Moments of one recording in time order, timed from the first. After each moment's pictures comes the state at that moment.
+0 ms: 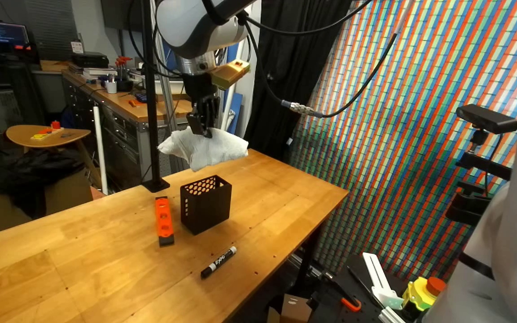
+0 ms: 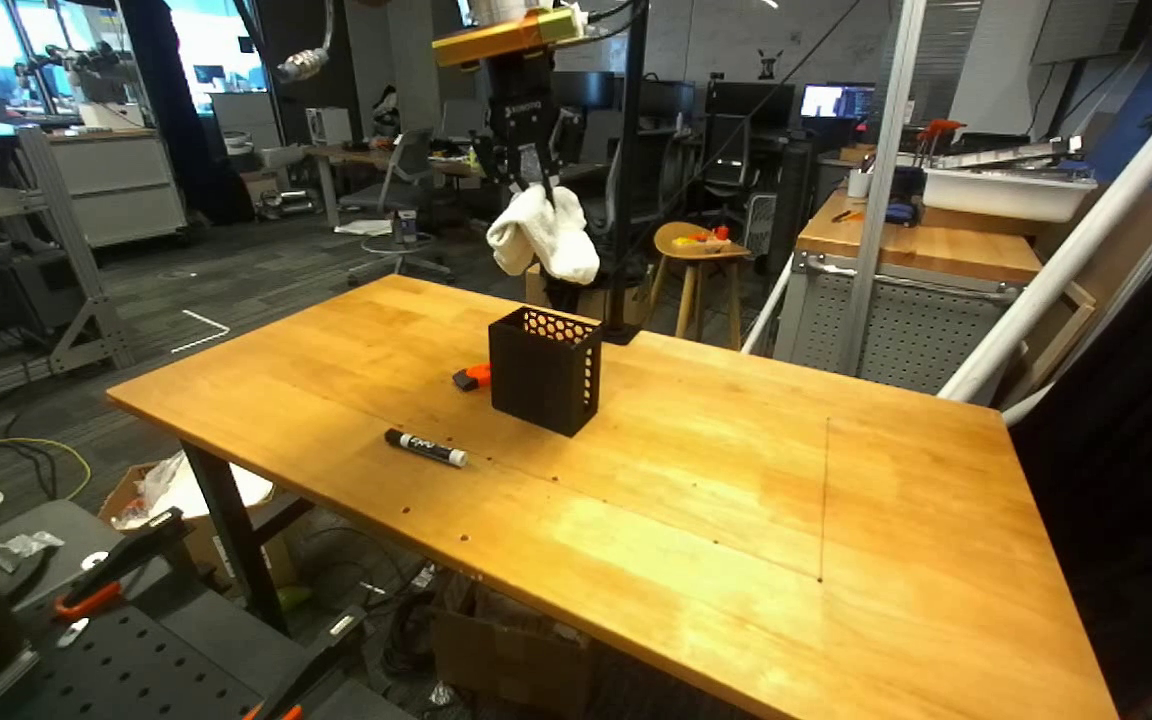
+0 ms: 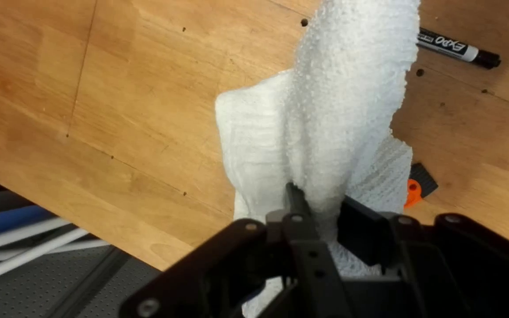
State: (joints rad) arm -0.01 0.22 0.04 -1.83 -0.31 2.03 -0.25
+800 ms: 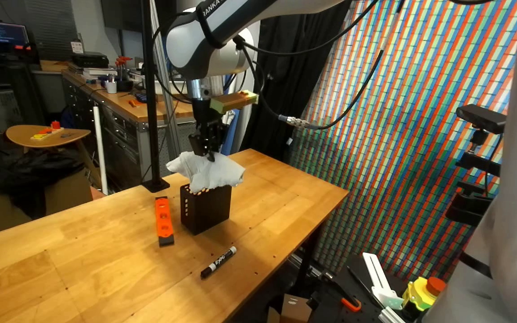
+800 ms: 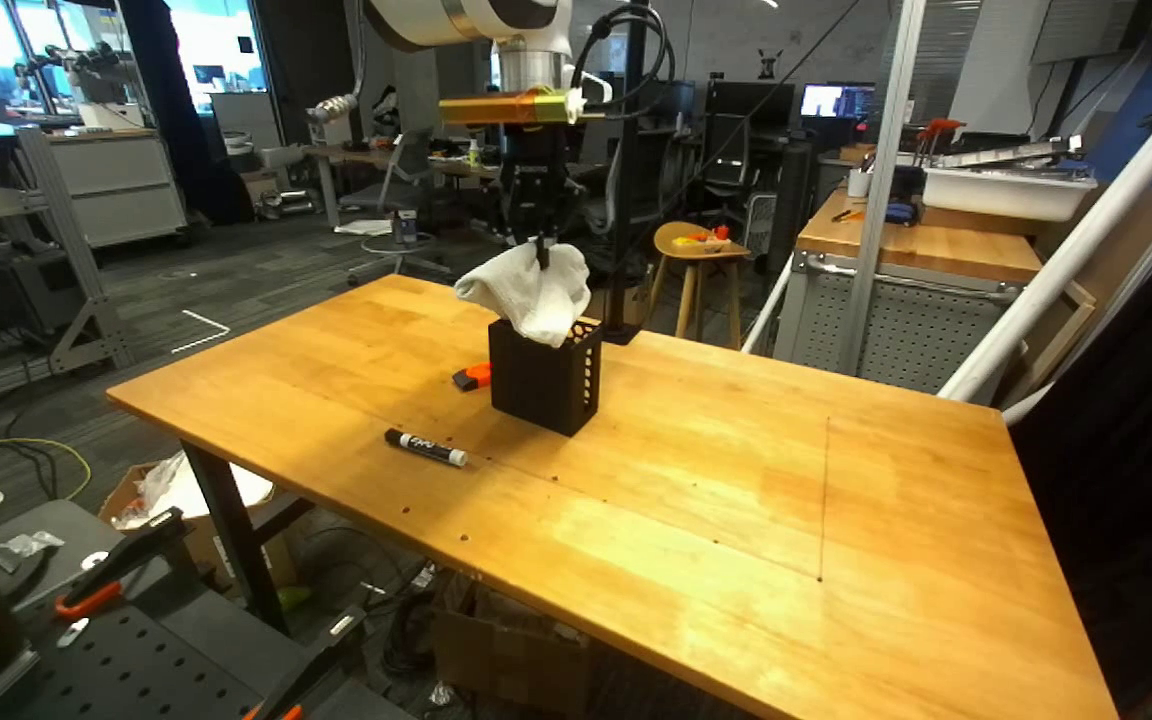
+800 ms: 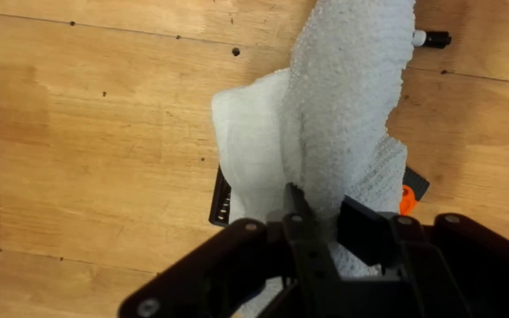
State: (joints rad) arm -0.03 0.31 0.01 -1.84 -0.13 2.04 -0.12
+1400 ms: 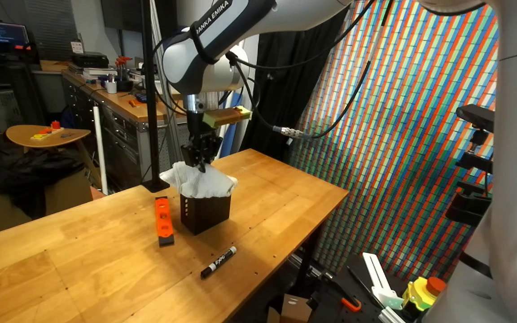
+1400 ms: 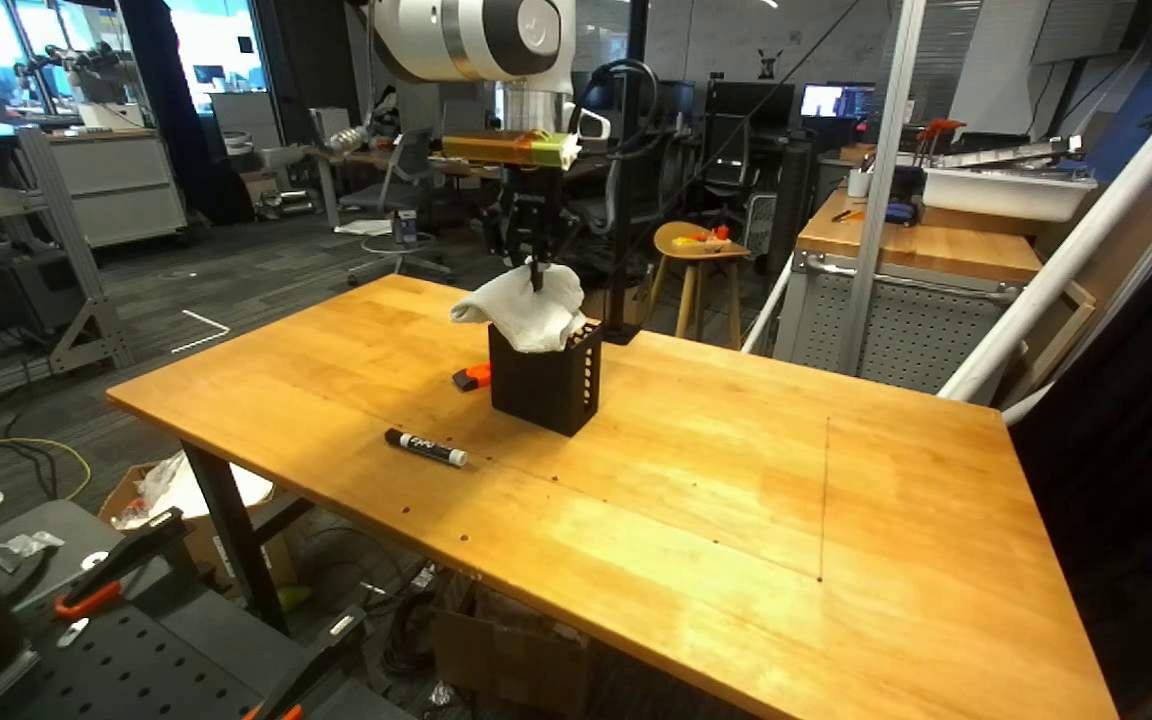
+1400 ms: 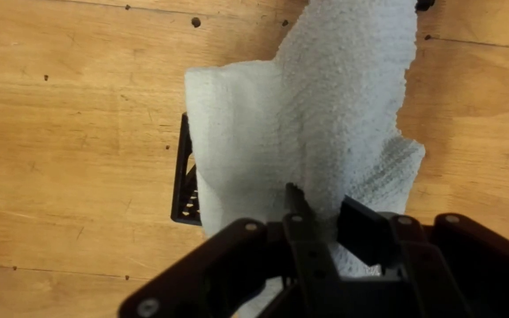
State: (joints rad) arm -0.03 0.37 0.01 -1.84 -0.05 2.13 -0.12
